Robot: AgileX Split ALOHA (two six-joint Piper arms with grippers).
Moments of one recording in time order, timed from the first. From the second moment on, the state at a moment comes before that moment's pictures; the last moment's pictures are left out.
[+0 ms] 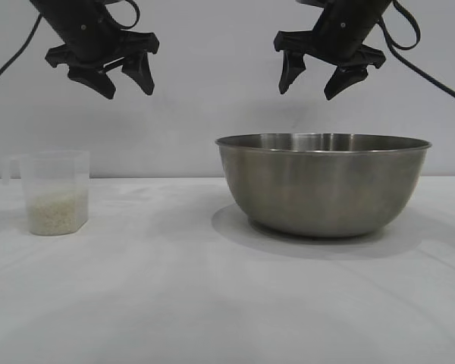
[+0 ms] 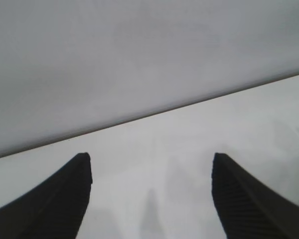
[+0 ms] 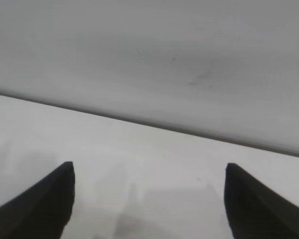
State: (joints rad) left arm -0.20 2.12 -1.66 -0.53 0.25 0.50; right arm 0.24 2.24 -1.92 0.32 0.51 -0.25
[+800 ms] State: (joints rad) left arm -0.20 2.07 -1.66 -0.53 0.28 0.50; right arm 0.25 2.21 -1.92 0.32 0.58 -0.25
